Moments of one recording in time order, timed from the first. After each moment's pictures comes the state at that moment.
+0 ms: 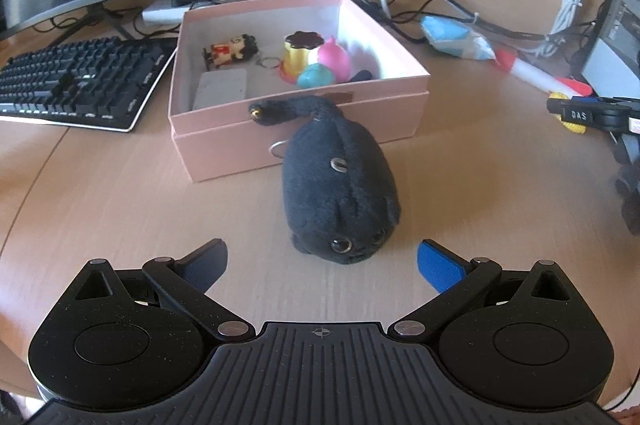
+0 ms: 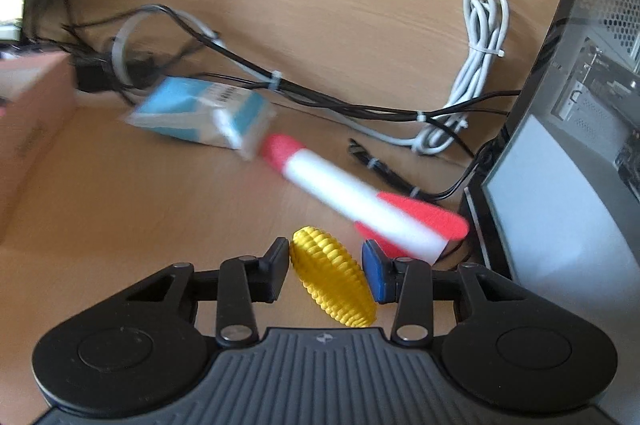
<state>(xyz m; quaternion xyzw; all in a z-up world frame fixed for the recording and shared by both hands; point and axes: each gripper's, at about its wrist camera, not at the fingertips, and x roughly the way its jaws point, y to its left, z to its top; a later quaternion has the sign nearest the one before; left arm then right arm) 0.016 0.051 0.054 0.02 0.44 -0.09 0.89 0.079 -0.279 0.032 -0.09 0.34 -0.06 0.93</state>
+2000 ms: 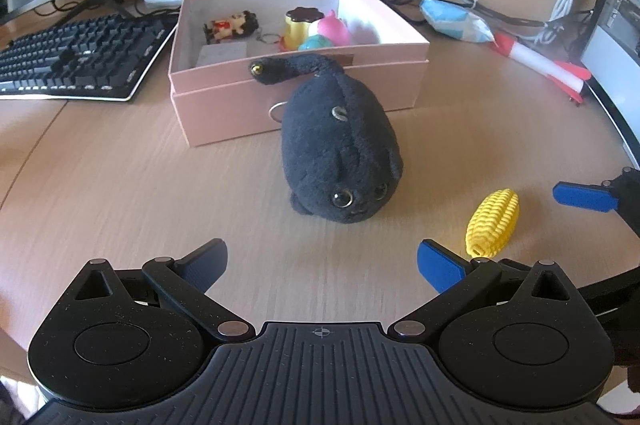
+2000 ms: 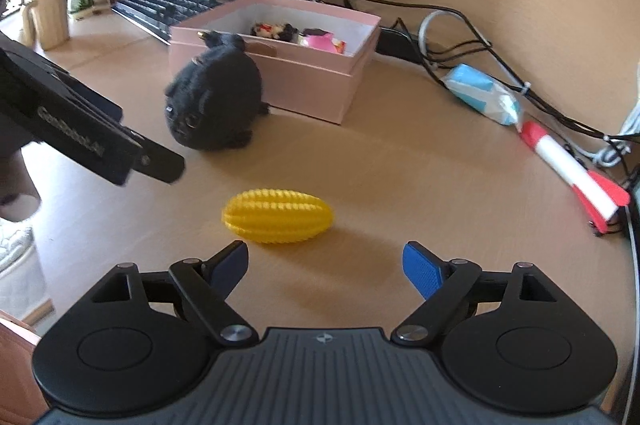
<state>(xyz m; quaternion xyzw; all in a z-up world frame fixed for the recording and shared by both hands) 0.000 0.053 0.039 0.01 0.45 -0.08 0.89 -0.045 -0.136 0.026 -0.14 0.37 0.18 0.90</state>
